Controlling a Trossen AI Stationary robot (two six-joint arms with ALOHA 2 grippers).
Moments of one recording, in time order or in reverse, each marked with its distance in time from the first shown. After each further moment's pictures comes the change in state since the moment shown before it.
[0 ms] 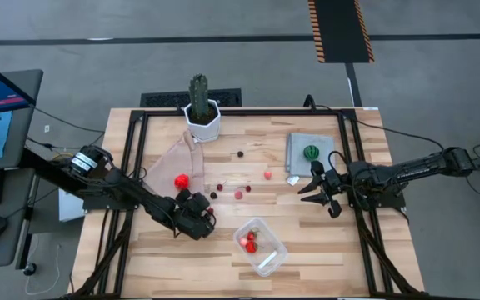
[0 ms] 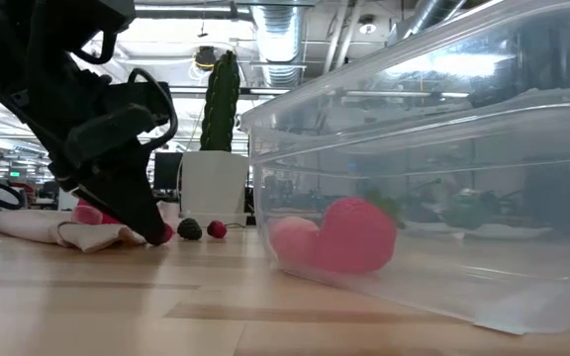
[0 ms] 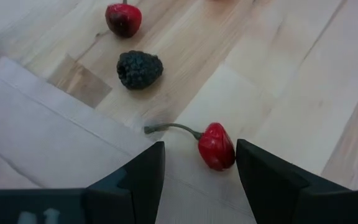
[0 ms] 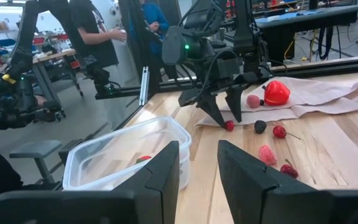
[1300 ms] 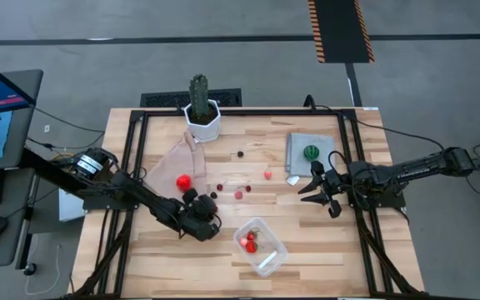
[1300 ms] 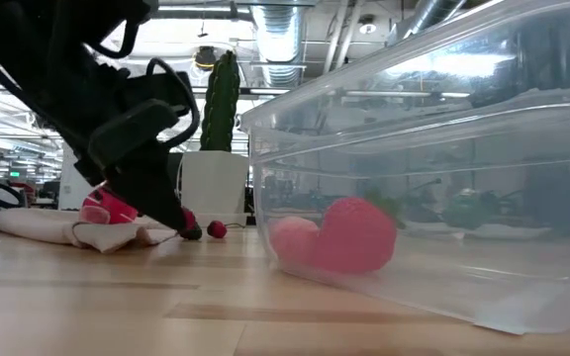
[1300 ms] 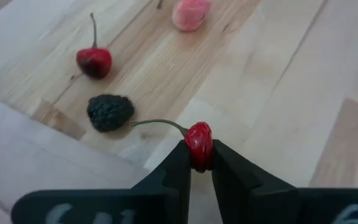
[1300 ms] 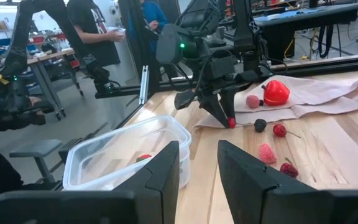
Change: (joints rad) left arm 0.013 0.058 0.065 0.045 -0.039 0.124; right arm 0.000 0.000 0.000 -0.005 0.000 0.002
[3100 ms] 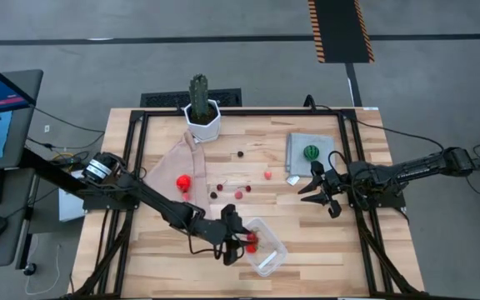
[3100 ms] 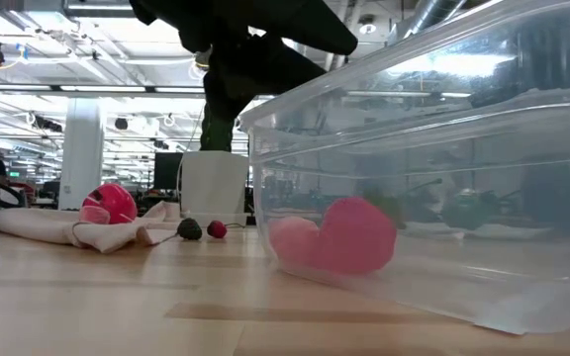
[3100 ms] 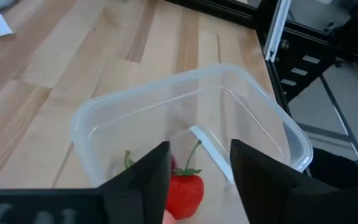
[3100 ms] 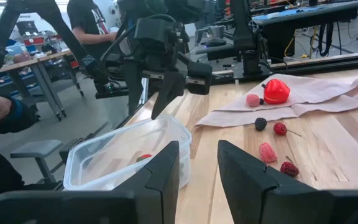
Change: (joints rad) left arm 0.008 0.091 0.273 0.407 0.315 0.398; right arm 0.000 0.000 0.000 -0.003 0.000 0.008
